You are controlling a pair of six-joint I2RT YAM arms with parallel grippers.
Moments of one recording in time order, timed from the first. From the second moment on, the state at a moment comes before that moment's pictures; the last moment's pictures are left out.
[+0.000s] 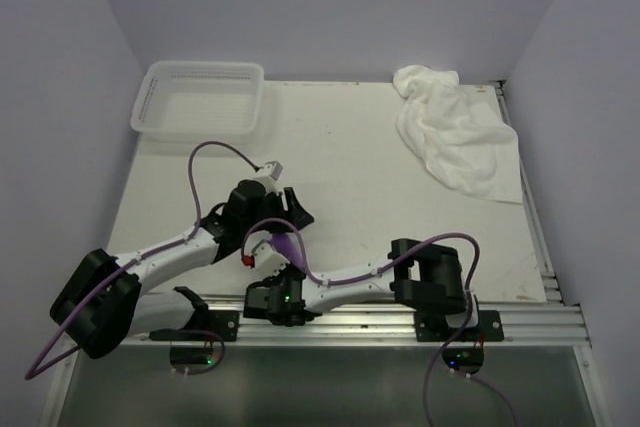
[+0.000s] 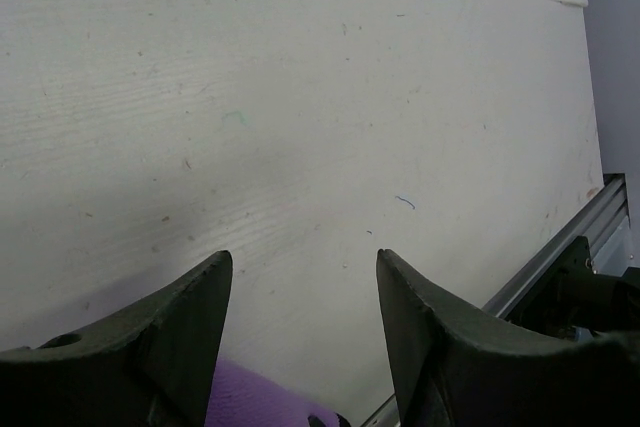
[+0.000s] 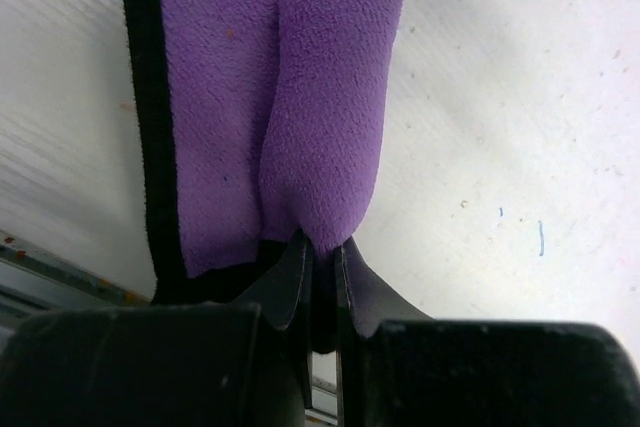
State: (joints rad) left arm -0.63 1.21 0.50 0.15 0.17 -0.70; right arm 1.54 1.98 1.31 -0.66 0.85 0.65
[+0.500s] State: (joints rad) left arm -0.62 1.11 0.35 0.16 0.22 -0.74; right arm 1.62 2.20 1.52 -0.88 1.00 0.50
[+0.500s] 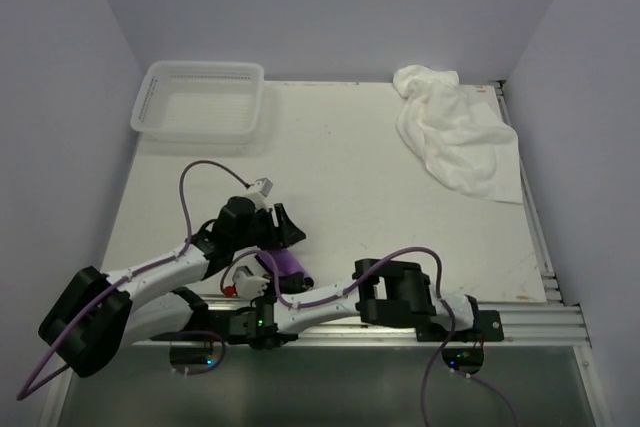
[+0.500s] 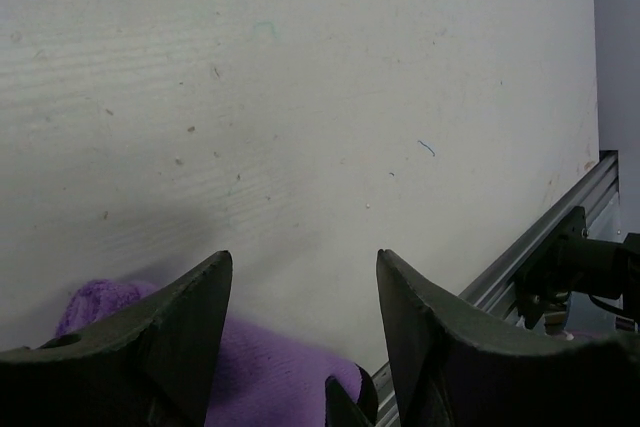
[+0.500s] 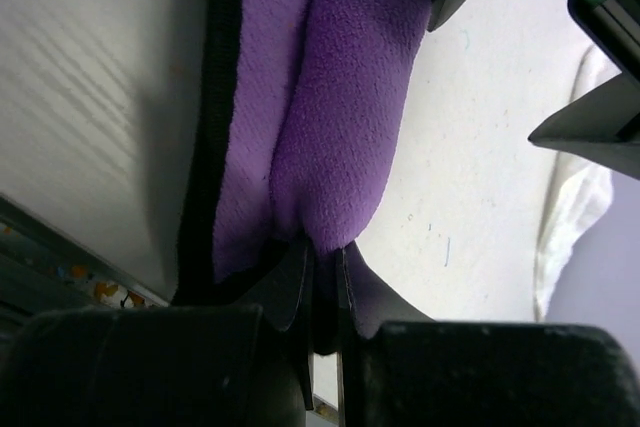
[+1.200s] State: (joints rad) left arm -0.62 1.01 0.14 0.32 0.21 -0.89; right arm 1.67 2.32 1.63 -1.02 1.05 0.37
